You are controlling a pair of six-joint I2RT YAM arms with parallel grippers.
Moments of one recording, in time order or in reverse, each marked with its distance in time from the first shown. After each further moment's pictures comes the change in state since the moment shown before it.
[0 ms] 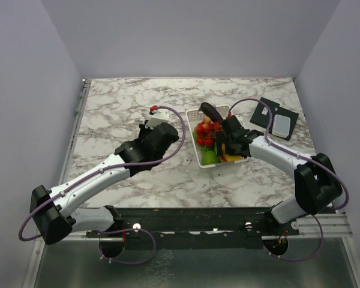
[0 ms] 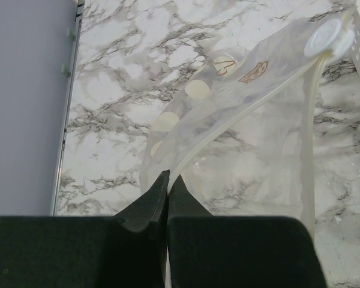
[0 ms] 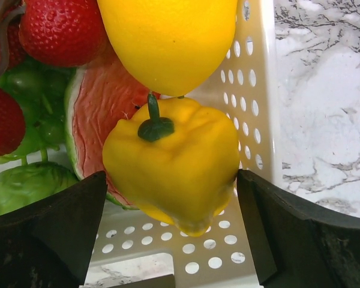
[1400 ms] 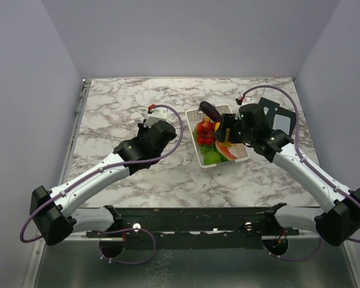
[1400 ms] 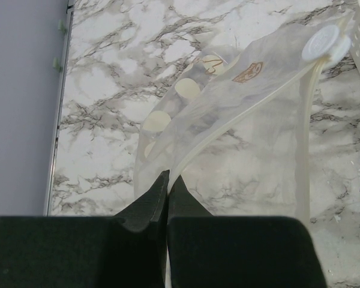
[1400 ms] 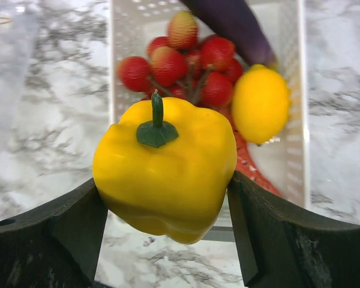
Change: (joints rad) left arm 0.035 0.000 -0.011 0.015 0.047 0.006; right arm -0.006 -0.283 0.101 0.007 -0.190 -0.008
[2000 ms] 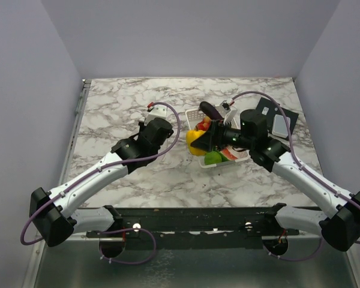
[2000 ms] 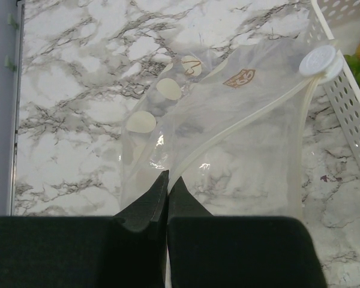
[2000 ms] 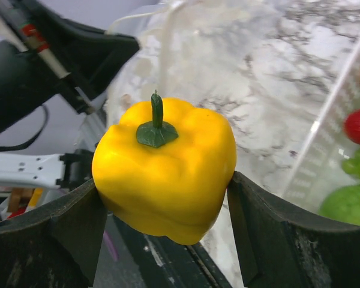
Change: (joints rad) left arm 0.040 -0.006 0.000 0.031 0.146 -0.007; right arm 0.061 -0.079 -0.121 0.339 -0.589 0.148
